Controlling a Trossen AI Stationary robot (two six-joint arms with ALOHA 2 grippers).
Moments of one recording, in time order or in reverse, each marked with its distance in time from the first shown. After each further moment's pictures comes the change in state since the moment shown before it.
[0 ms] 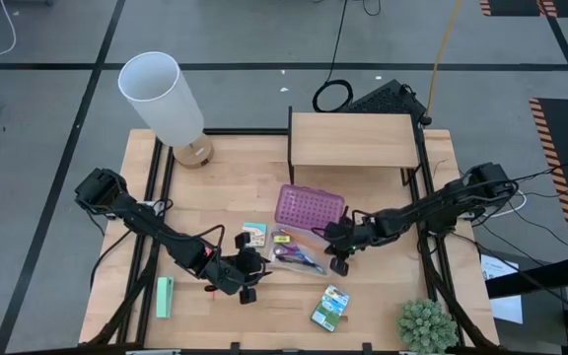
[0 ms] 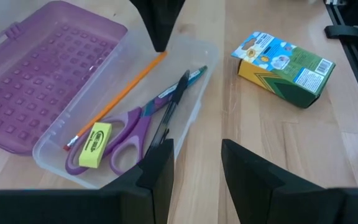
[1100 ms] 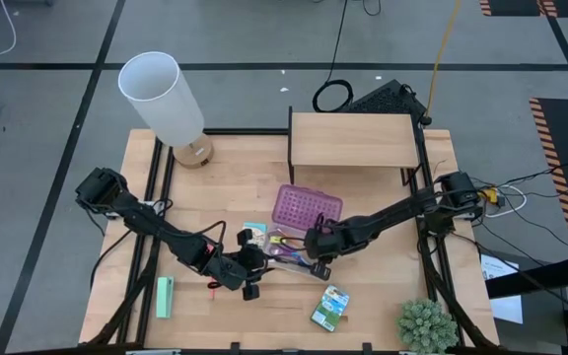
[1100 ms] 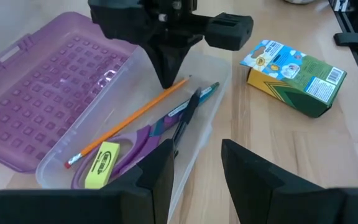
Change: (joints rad) left arm 0.031 0.000 0.000 0.020 0.001 0.027; right arm -0.011 0.280 0.351 -0.319 0.029 -0.011
